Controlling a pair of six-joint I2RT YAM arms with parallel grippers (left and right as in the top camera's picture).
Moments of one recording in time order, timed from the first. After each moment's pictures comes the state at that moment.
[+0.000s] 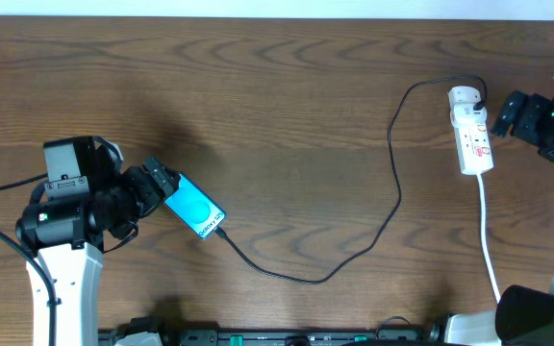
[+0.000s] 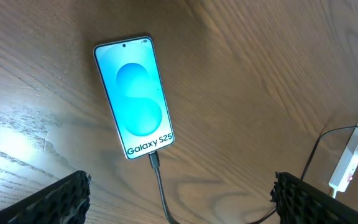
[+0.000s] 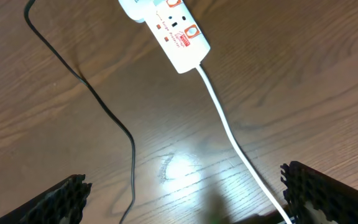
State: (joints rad) left arm 0.19 1.09 1.00 -1.04 0.36 -0.53; right arm -0.30 1.62 1.88 -1.54 0.00 0.23
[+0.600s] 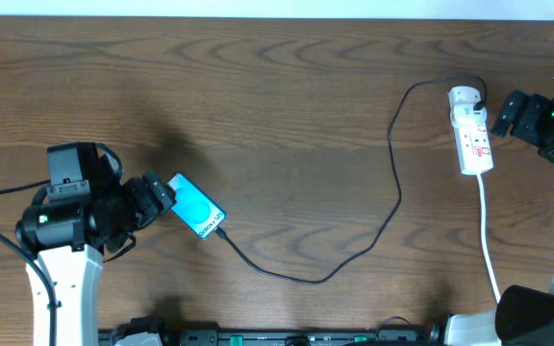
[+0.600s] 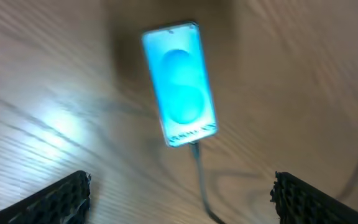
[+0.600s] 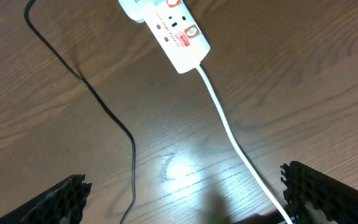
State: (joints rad) left arm 0.19 1.08 1.00 -1.14 0.24 -0.47; right arm -0.30 1.62 1.88 -1.53 0.00 0.23
